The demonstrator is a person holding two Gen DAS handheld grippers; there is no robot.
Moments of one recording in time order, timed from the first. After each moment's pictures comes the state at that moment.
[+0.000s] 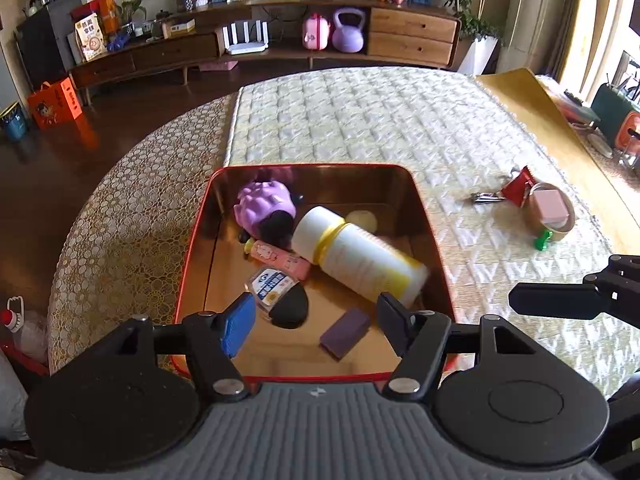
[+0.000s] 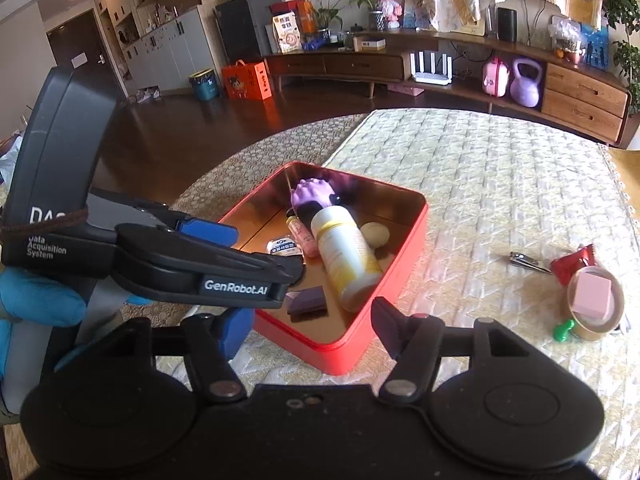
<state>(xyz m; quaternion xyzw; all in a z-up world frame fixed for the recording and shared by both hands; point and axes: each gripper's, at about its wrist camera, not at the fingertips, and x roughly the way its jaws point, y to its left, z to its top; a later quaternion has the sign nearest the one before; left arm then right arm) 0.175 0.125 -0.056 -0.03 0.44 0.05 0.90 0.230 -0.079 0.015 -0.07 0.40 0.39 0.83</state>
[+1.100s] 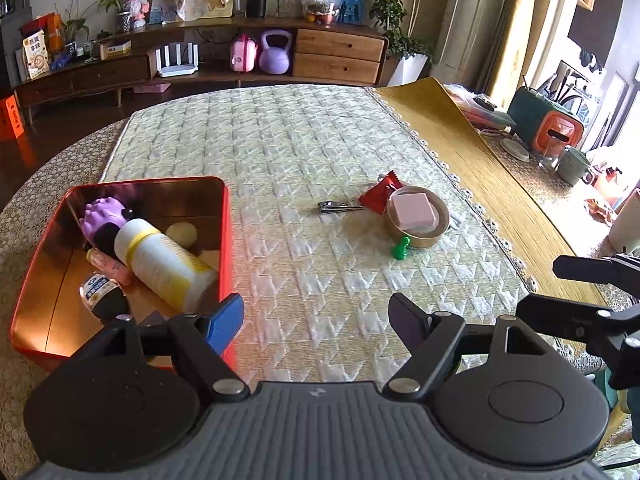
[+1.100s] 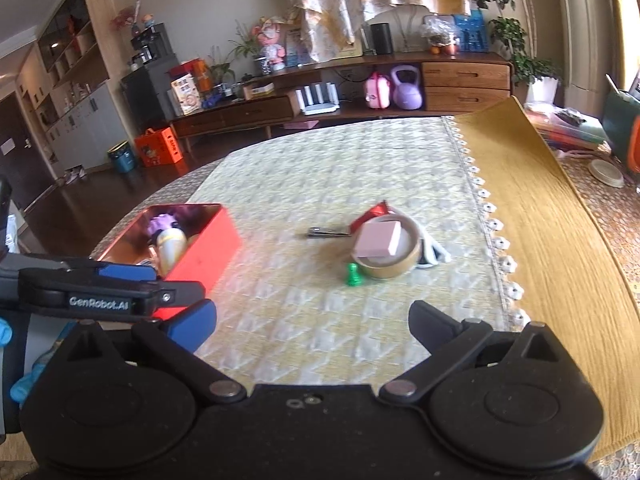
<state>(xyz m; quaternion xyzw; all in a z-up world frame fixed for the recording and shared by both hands) 0.176 0.005 -0.059 -0.05 0.40 -0.03 0.91 0.254 -0.260 0.002 0.02 0.37 0.26 0.89</state>
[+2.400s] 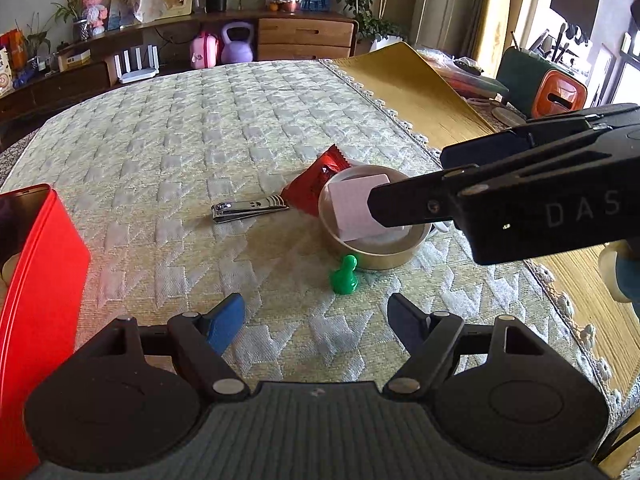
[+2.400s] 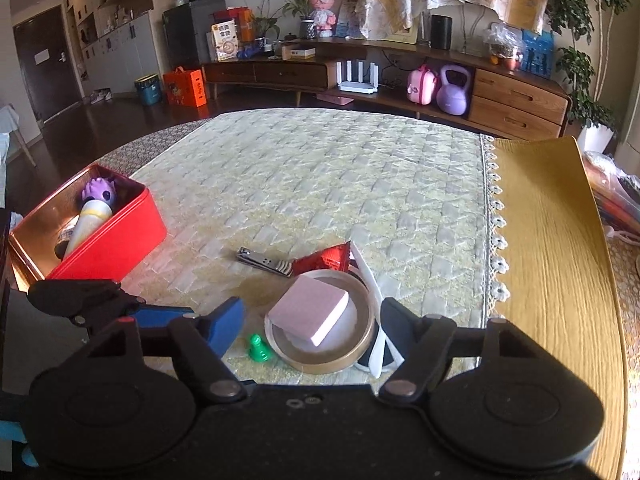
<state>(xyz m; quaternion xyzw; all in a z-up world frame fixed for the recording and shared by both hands) 0.271 -0.074 -0.143 -0.03 0.40 -0.06 0.91 0.384 -0.242 -0.040 -0.12 0.37 0.35 0.85</state>
